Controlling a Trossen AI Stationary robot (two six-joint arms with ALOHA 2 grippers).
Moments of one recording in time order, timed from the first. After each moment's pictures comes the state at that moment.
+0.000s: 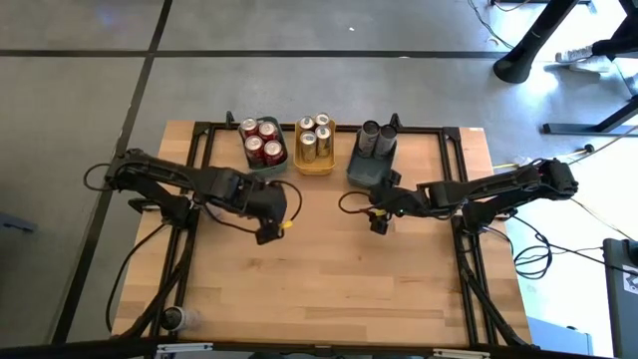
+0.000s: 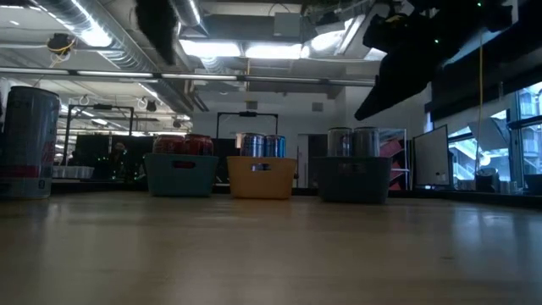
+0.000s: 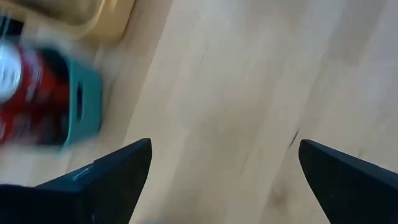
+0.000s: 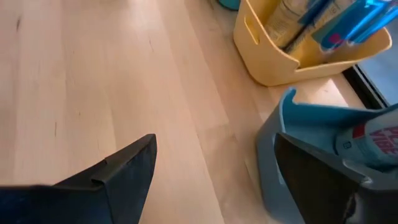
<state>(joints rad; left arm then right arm) -0.21 1.48 1.44 -1.24 -0.30 -0.51 0.10 1.25 0.75 -0.27 0.39 0.13</state>
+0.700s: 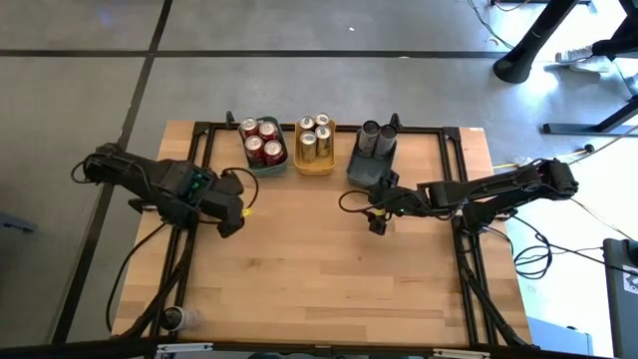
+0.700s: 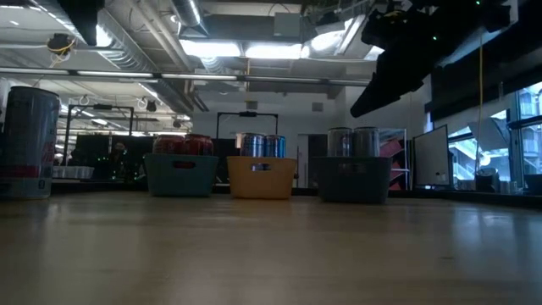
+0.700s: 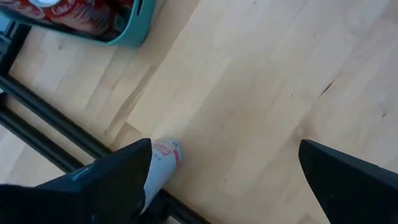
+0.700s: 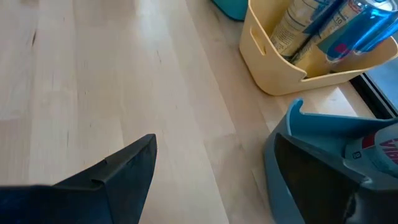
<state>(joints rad) -0.32 1.24 1.38 -1.57 -0.32 -0.88 0.10 1.25 0.75 -0.23 0.37 0.13</state>
